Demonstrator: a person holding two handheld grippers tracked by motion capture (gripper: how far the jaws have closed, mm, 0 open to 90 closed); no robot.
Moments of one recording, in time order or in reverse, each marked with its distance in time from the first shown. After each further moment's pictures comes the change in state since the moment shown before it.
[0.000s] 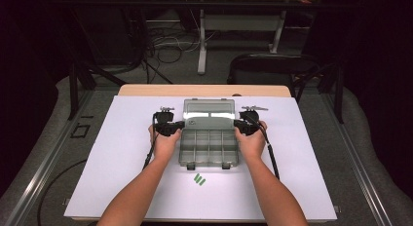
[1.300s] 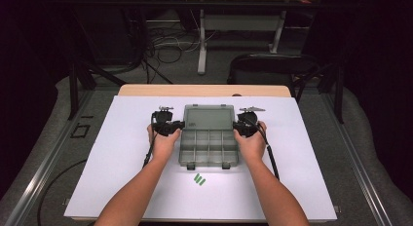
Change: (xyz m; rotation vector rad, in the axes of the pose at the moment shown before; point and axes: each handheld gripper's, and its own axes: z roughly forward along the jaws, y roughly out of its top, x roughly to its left) left arm -0.001 0.002 -0.011 -0.002 0.012 0.016; right arm 0.005 -0.003 -0.005 0.012 -0.034 -0.088
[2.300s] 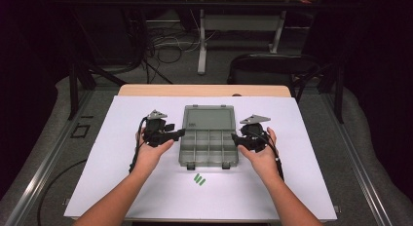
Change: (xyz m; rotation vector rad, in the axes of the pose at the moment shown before) left arm -0.013 -0.018 -0.070 -0.037 -0.154 0.219; right arm 0.014 -0.016 -0.076 -0.012 0.111 -0.291
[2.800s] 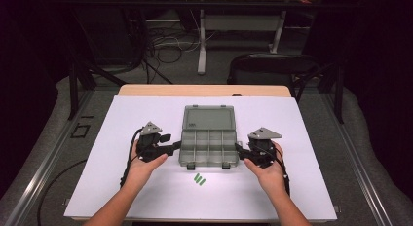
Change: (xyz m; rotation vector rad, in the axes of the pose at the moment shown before) left arm -0.015 -0.034 -0.026 -0.036 -0.029 0.072; right arm 0.009 -0.031 -0.037 -0.086 -0.008 0.025
